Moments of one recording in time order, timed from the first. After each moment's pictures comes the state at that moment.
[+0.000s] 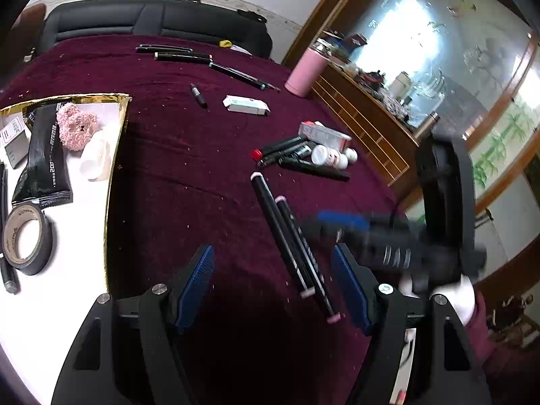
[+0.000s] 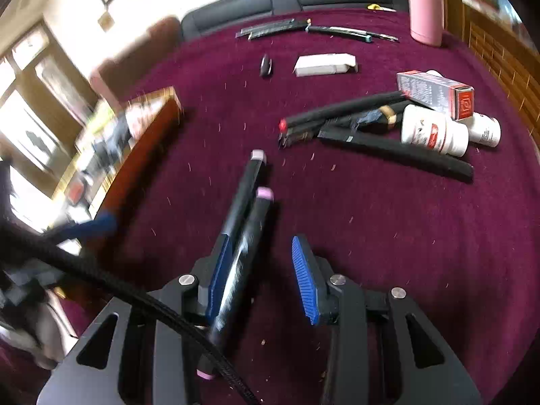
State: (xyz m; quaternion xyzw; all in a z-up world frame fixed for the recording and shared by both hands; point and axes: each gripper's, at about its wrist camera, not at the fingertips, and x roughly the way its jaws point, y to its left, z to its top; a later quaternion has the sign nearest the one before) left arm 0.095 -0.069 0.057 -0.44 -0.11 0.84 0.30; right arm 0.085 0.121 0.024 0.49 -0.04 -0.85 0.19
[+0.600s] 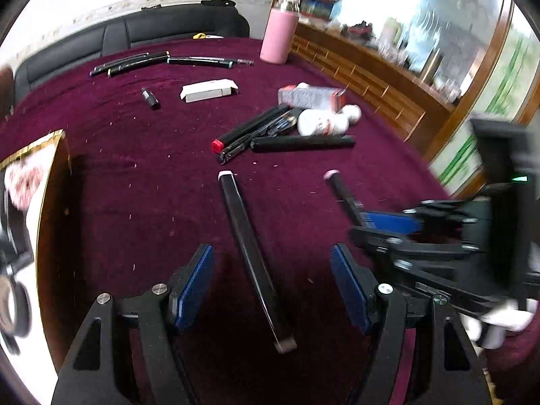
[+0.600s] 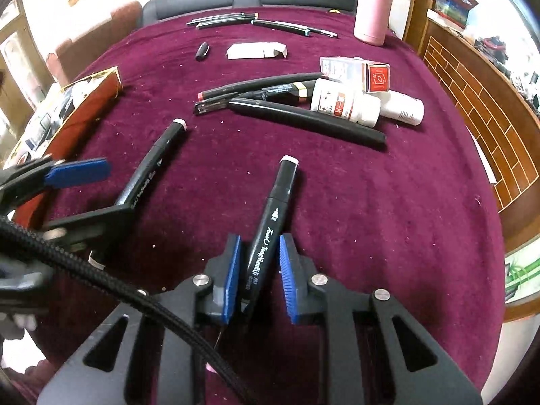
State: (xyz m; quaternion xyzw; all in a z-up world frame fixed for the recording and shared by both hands) left arm 0.079 0.022 0.033 -0.45 0.05 0.84 0.29; right arm 0.104 0.173 0.009 0.49 0.03 -0.86 0.09
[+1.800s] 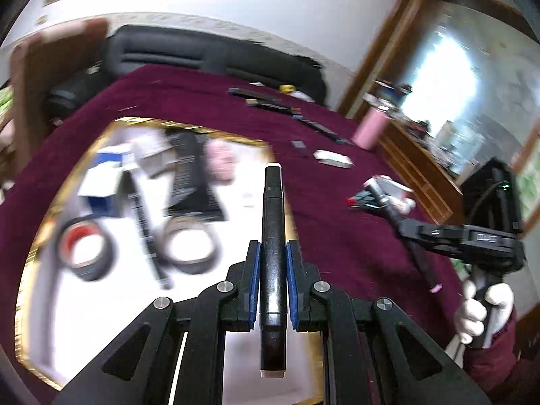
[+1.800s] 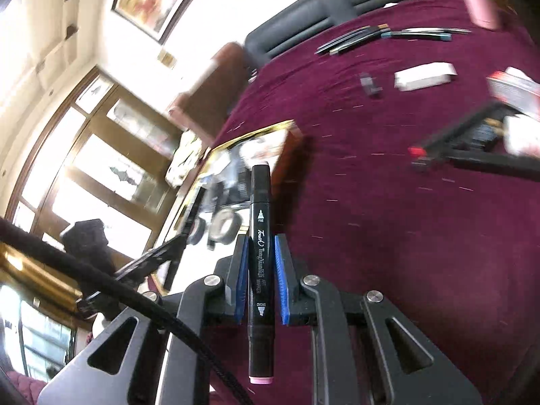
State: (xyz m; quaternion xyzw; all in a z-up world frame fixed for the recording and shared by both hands) left arm 0.114 -0.205 0.076 -0.39 -0.13 0.90 0.17; right arm 0.079 0.071 0.061 0.45 -0.22 -0.79 0.36
